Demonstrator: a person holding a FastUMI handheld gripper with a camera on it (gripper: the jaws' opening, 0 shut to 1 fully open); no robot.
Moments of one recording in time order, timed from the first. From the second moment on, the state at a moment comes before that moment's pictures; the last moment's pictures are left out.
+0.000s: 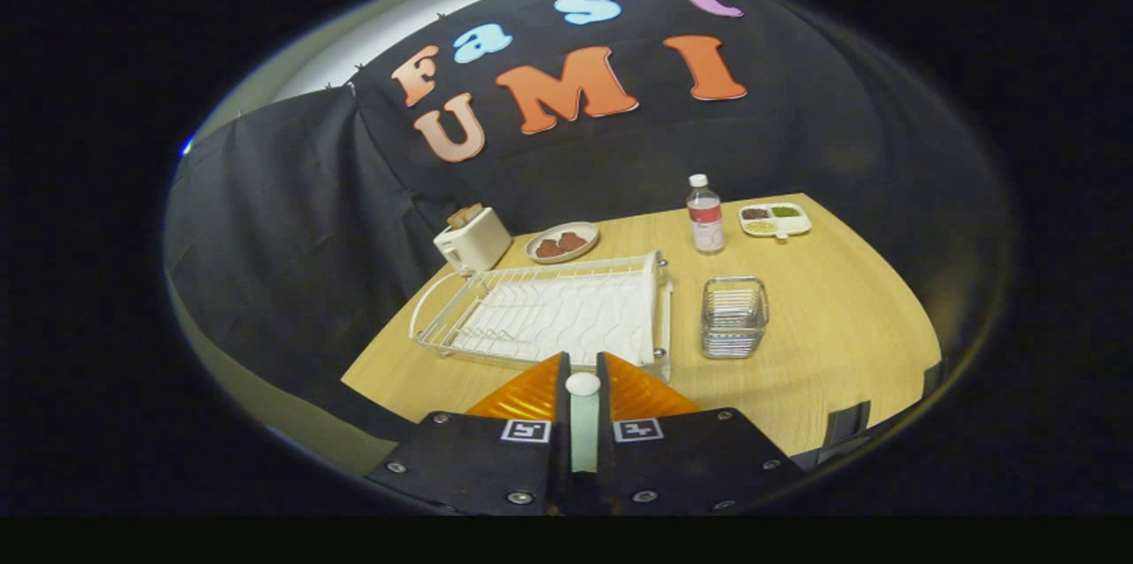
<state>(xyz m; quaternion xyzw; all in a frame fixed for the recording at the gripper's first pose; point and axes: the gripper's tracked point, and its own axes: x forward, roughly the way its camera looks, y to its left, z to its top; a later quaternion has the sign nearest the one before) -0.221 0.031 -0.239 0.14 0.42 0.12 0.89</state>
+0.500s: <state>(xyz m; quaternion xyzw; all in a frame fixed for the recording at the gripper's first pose) -0.215 0.091 -0.290 0.12 0.45 0.21 0.86</state>
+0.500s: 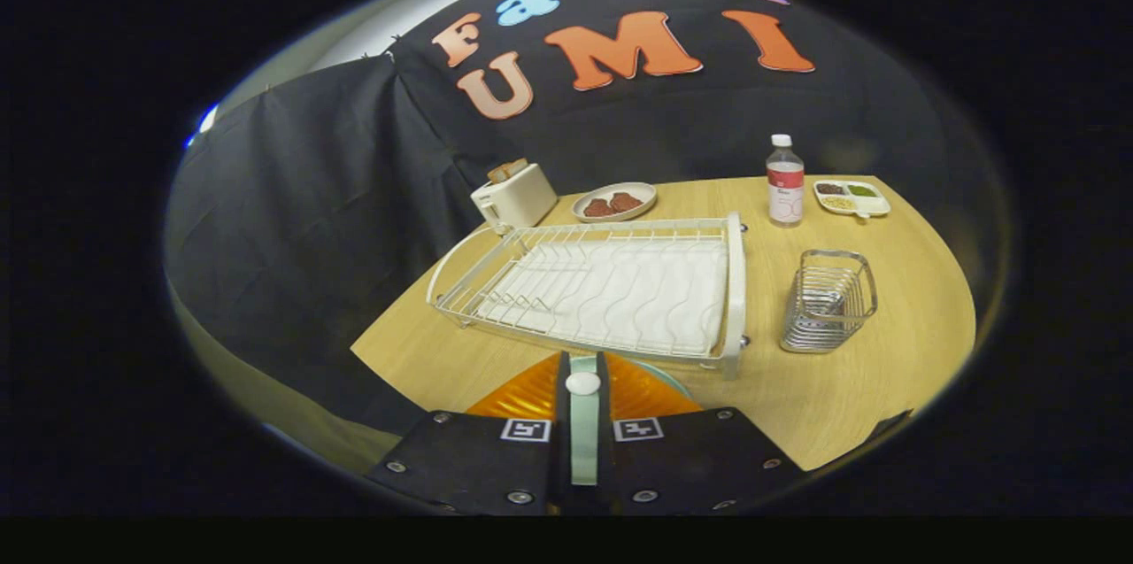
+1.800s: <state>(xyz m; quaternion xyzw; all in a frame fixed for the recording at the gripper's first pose) -0.202 0.017 -0.298 0.15 0.48 0.11 0.86</state>
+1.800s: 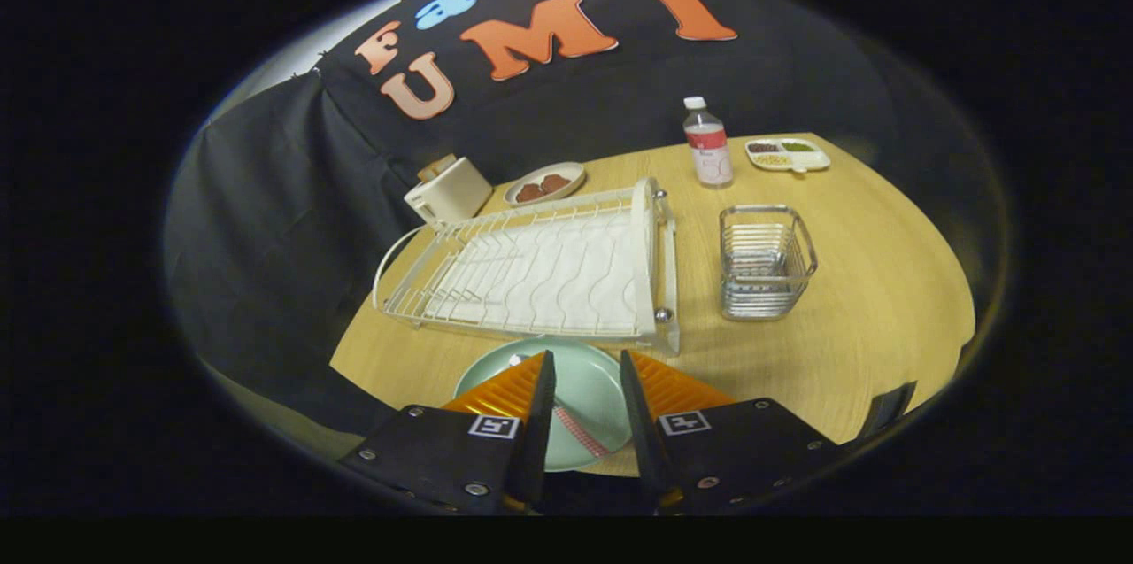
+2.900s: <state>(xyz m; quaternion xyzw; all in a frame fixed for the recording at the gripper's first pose) -0.040 -0.053 -0.074 0.04 0.13 -0.01 0.99</state>
